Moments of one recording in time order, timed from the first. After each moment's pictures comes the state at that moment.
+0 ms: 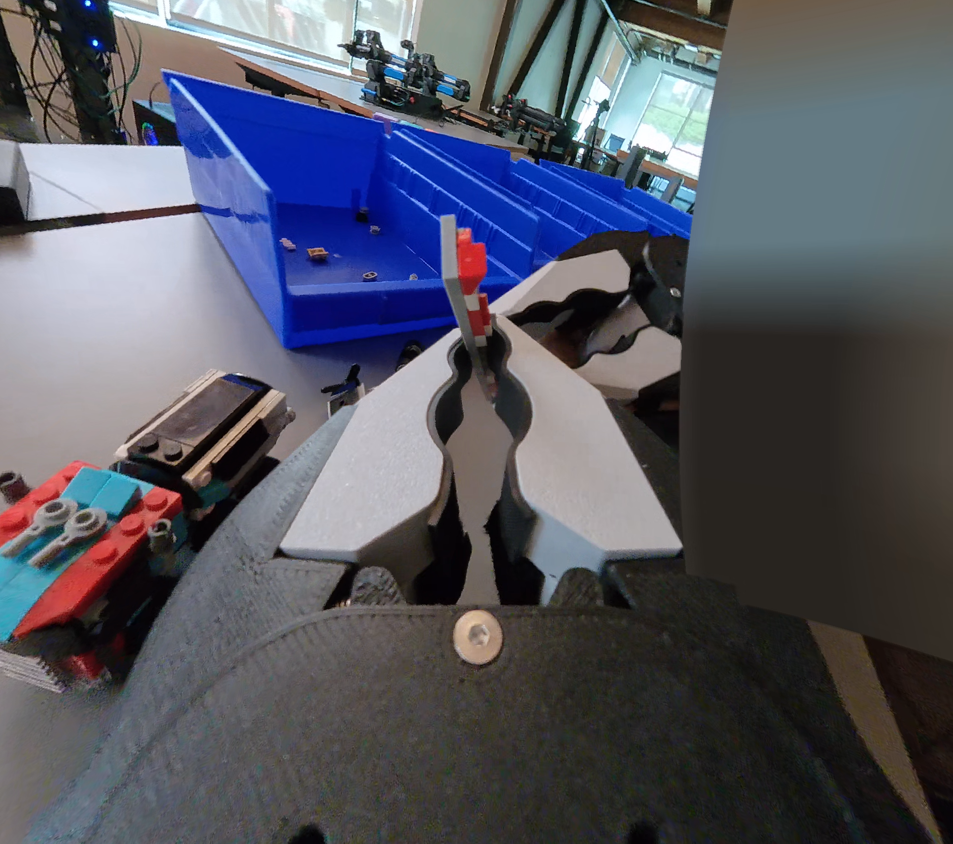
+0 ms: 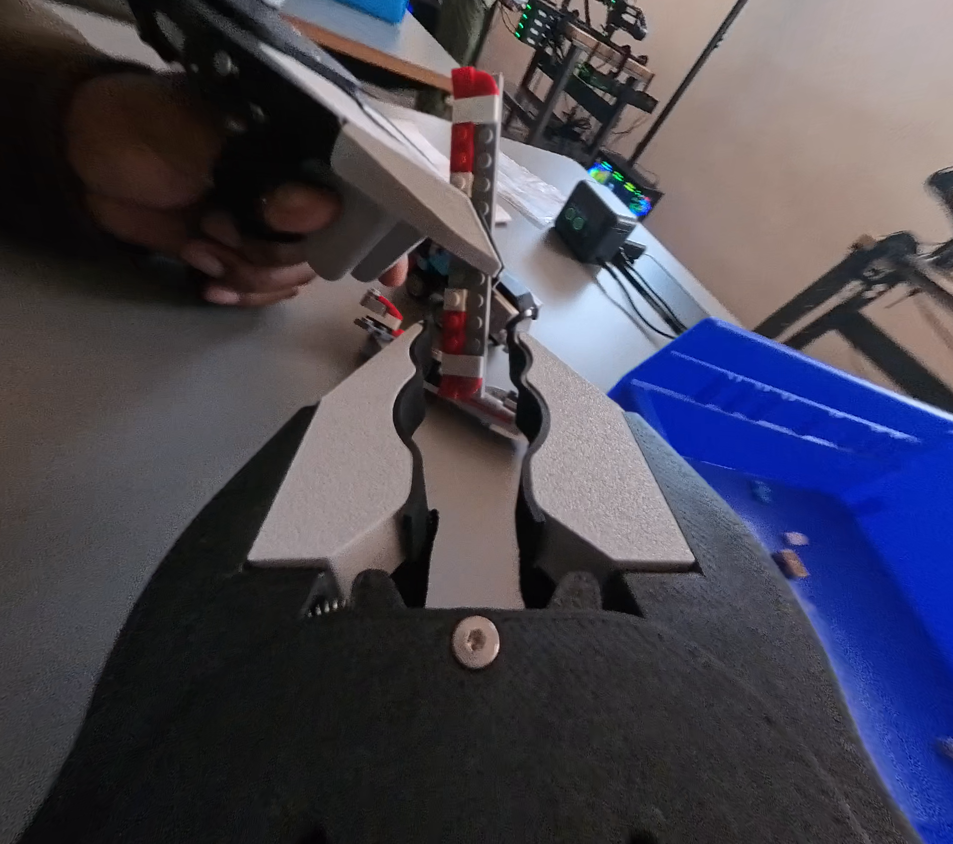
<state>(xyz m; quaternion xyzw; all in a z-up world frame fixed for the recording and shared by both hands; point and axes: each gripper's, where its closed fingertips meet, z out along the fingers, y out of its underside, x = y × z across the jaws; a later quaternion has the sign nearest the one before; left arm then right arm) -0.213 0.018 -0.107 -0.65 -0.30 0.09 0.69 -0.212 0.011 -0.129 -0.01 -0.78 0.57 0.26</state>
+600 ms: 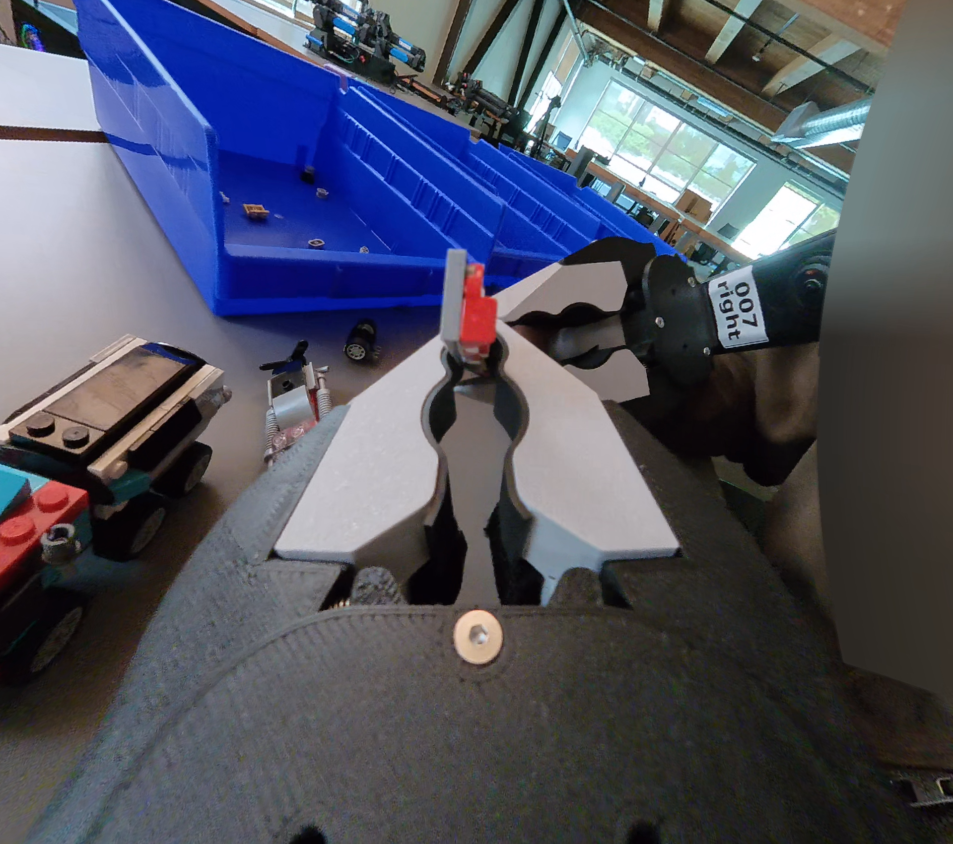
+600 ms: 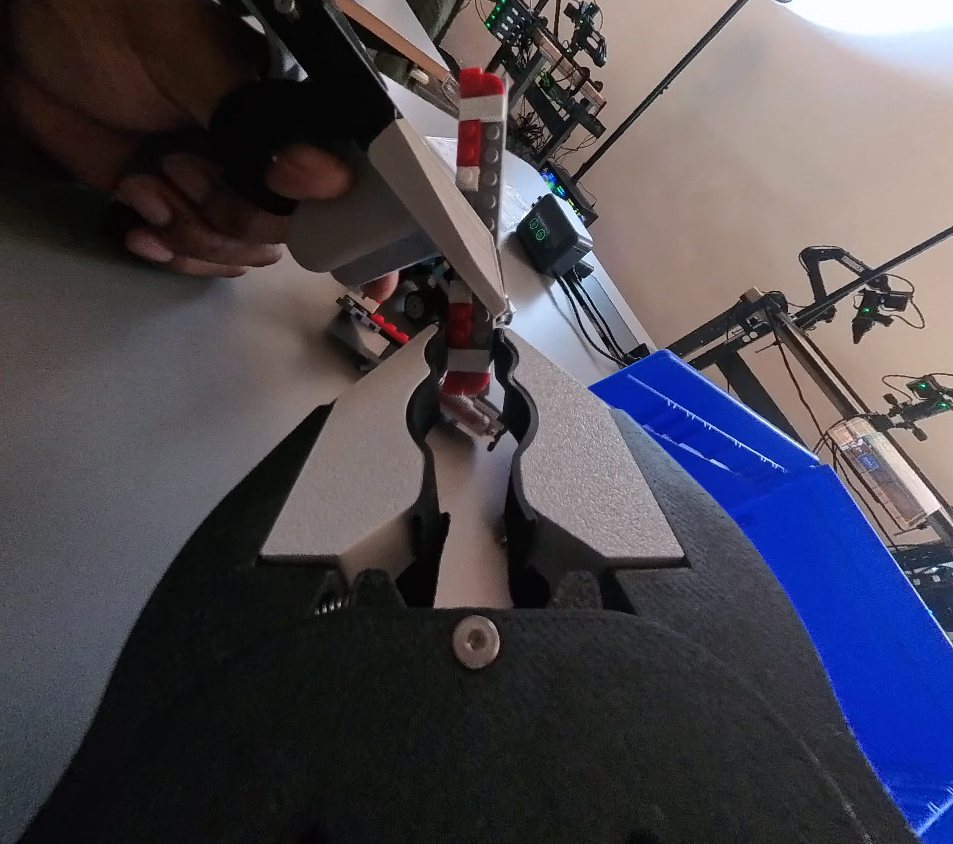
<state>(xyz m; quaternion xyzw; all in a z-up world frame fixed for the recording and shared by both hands) -0.206 0.030 -0.113 -0.65 -0.31 0.00 0.69 -0.210 0.010 -0.128 0.05 -0.77 0.52 0.37</state>
